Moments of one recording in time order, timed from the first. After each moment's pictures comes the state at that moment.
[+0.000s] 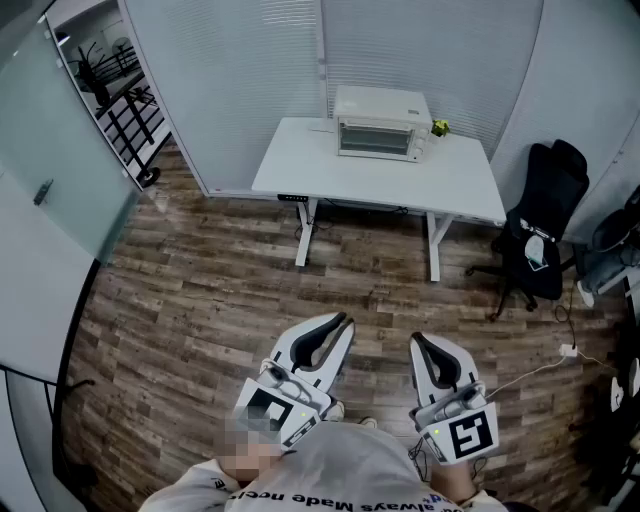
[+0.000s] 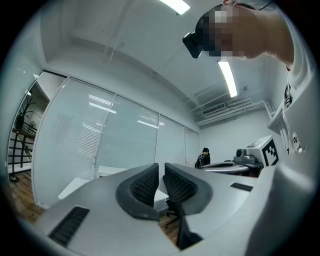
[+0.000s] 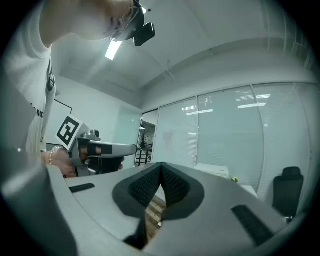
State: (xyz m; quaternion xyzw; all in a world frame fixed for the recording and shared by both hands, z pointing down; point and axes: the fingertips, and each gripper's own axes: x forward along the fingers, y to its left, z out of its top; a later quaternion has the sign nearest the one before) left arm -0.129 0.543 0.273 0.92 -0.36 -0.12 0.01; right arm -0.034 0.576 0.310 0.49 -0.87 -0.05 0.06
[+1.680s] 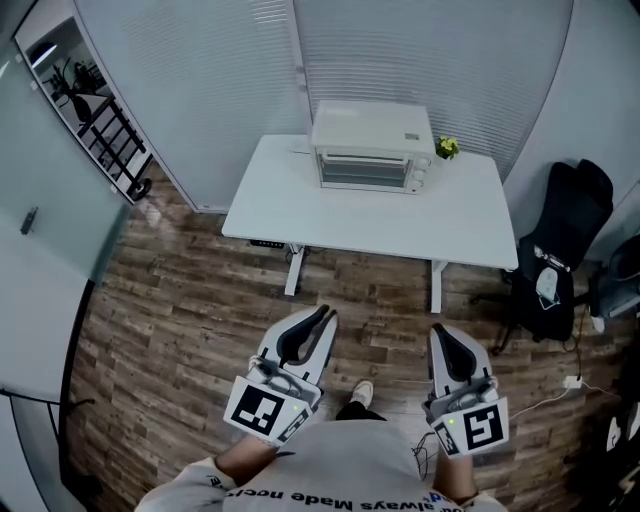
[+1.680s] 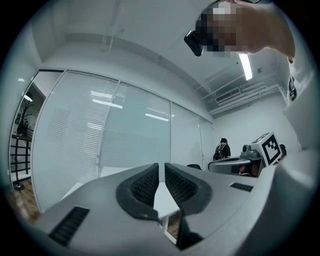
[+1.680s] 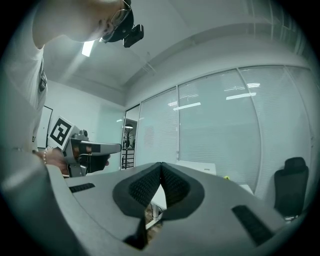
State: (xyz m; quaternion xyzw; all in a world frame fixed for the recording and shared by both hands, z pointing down) left arm -0.034 0.269 0.290 0.91 -0.41 -0.08 0.01; right arm 0.117 0.304 0.330 0.52 -0.85 -0.02 0.04
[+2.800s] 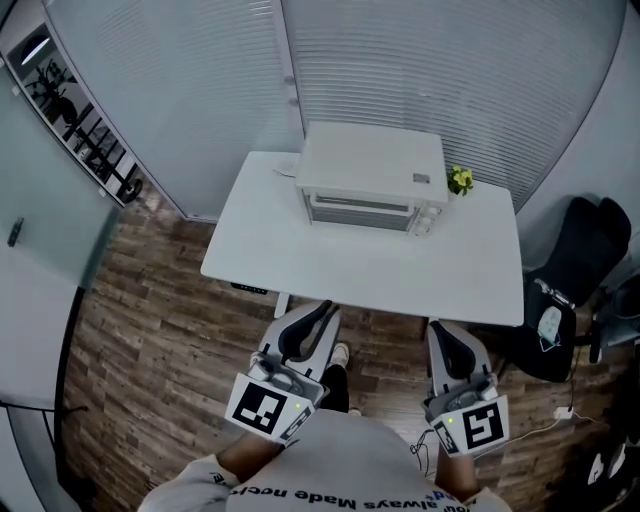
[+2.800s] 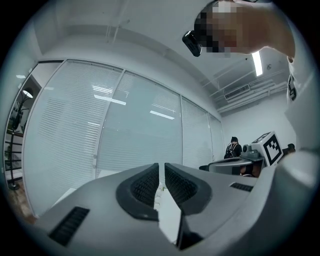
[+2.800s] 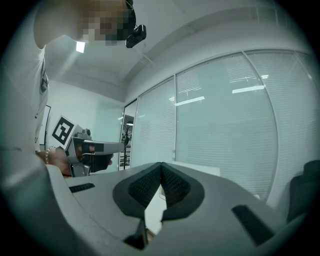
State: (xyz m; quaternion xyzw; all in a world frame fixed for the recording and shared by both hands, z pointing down) left arm 0.006 0.053 0.297 0.90 -0.43 -0.08 0.01; right arm 0.148 0.086 0.336 0.50 -0.86 -0.01 0.06
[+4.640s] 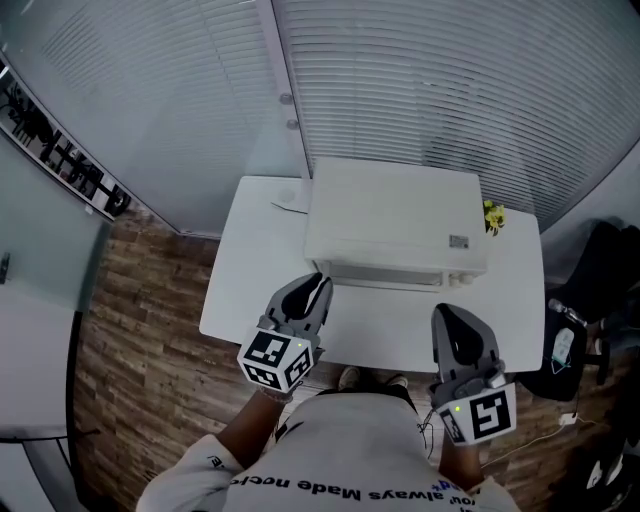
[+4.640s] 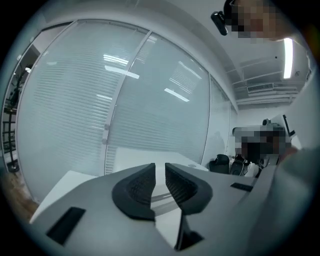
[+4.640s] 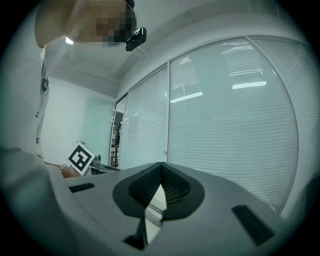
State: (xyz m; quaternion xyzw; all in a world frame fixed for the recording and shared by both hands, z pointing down) left arm -0.042 -0.245 0.414 0.89 -0.44 -0.01 0.13; right arm 0.115 -0.161 0.344 0.51 -0.86 -0.01 0.06
